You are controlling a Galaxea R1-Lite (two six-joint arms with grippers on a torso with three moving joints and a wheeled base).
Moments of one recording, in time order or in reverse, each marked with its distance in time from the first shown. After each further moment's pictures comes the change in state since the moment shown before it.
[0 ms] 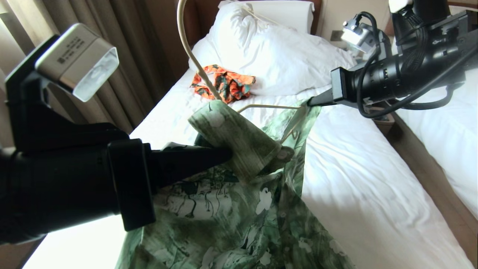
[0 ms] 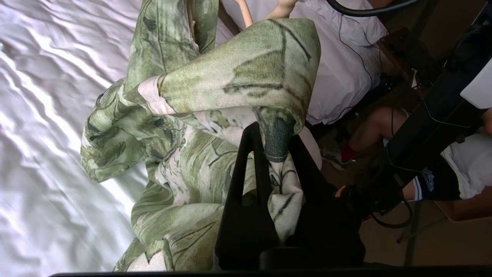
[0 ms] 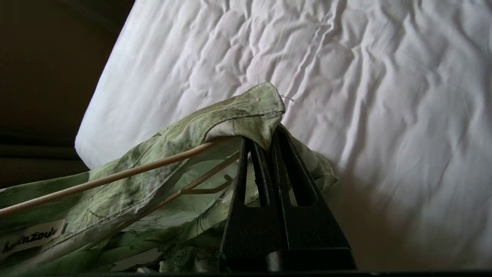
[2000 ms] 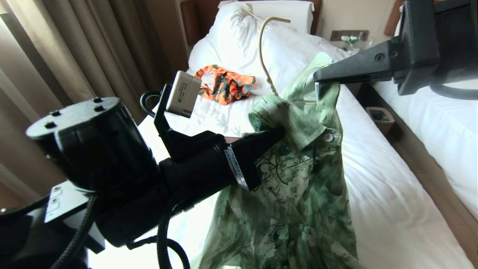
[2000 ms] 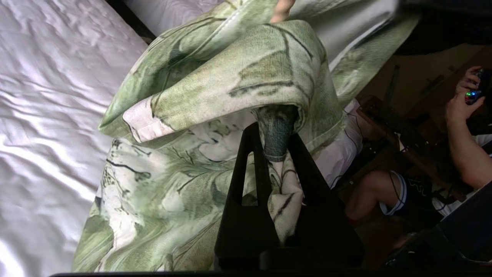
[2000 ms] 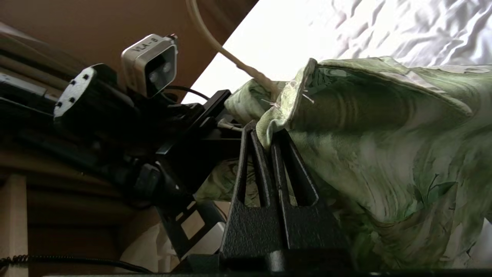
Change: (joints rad) left arm 0.063 0.355 0.222 -0.885 -0.071 0.002; right arm 0.219 -0.288 0.146 -0.033 0.077 0.078
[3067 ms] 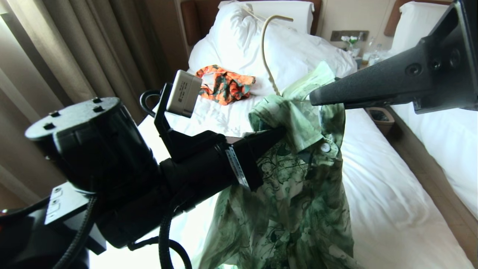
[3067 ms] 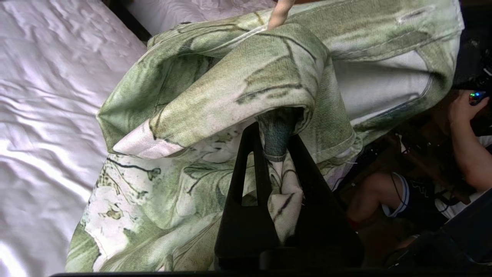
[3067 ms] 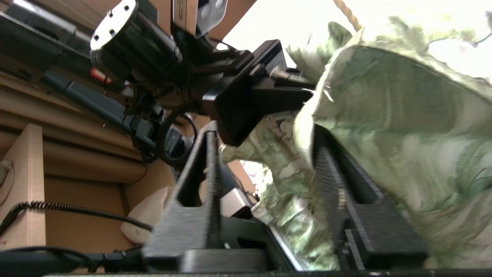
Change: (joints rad) left arm -0.007 -0.001 -0.001 -0.007 0.009 0.012; right arm 0.130 -0.054 0.039 0.068 -0.012 -0.030
